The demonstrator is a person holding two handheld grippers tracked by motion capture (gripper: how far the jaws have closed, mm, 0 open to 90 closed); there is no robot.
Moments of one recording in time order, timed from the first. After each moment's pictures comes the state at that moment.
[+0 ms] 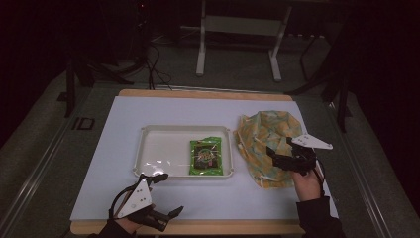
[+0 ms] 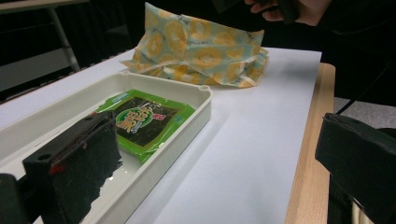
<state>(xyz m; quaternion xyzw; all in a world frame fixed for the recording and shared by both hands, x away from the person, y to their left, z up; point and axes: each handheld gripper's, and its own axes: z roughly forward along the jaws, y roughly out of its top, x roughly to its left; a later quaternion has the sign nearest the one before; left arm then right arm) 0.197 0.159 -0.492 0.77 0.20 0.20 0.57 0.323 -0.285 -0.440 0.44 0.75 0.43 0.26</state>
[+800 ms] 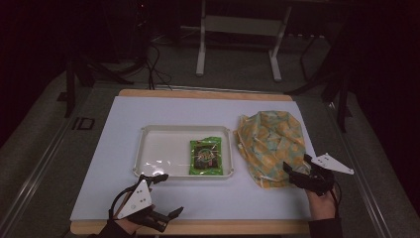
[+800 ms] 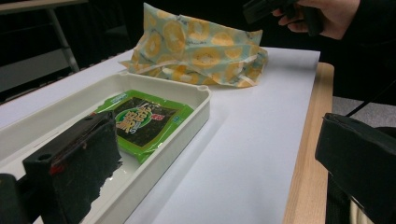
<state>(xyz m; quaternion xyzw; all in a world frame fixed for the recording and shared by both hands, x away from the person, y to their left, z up) 0.196 0.159 -0.492 0.77 0.19 0.20 0.57 0.280 -0.331 -0.468 0.47 0.71 0.43 0.28</state>
